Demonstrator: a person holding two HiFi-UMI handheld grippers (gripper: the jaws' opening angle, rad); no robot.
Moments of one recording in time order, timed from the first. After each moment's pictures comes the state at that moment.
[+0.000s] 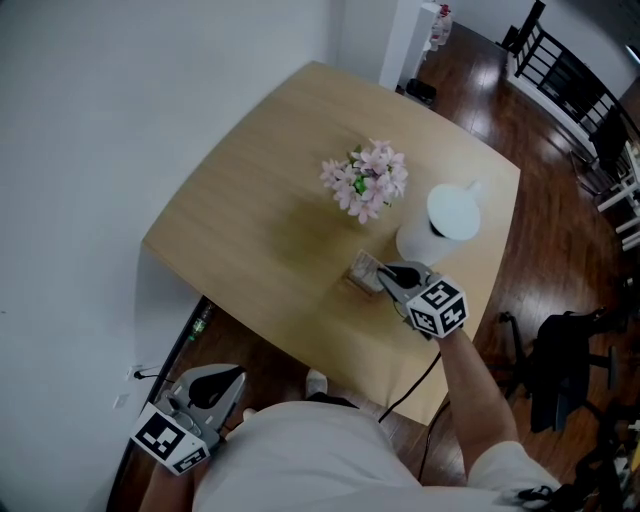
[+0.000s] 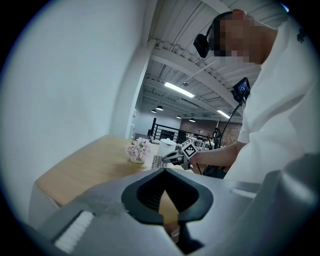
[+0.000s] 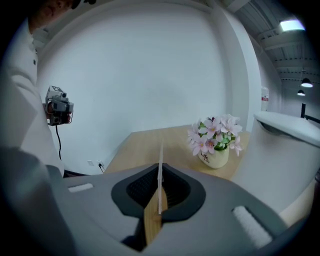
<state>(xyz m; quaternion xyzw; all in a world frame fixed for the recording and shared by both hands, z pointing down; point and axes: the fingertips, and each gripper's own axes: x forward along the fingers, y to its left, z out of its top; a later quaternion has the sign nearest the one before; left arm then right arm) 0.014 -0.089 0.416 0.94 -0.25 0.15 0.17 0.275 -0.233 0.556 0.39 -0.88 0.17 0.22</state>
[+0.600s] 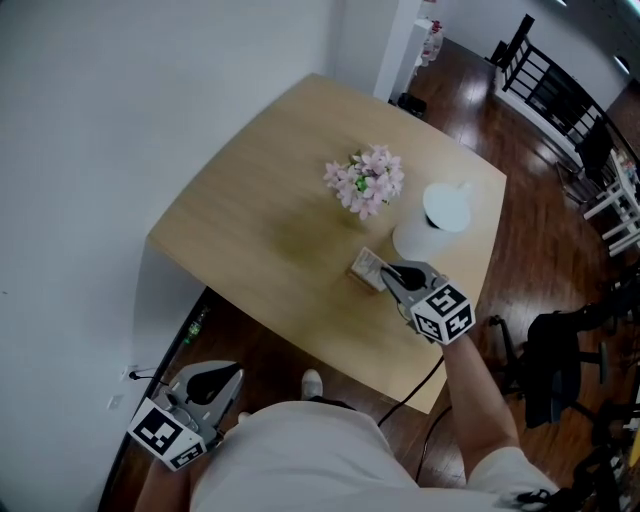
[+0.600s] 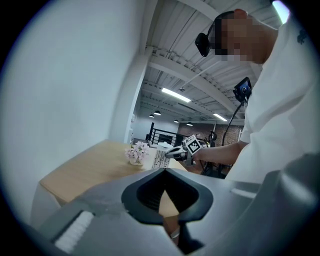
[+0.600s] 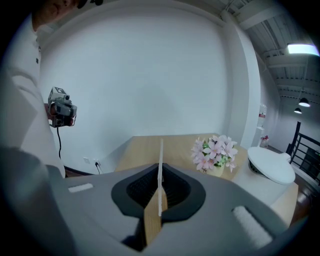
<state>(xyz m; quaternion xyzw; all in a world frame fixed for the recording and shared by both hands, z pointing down) -0.021 -0.056 0.403 0.95 -0.25 0.13 0.15 0.250 -0.194 0.490 0.41 -0.87 0.11 0.23</state>
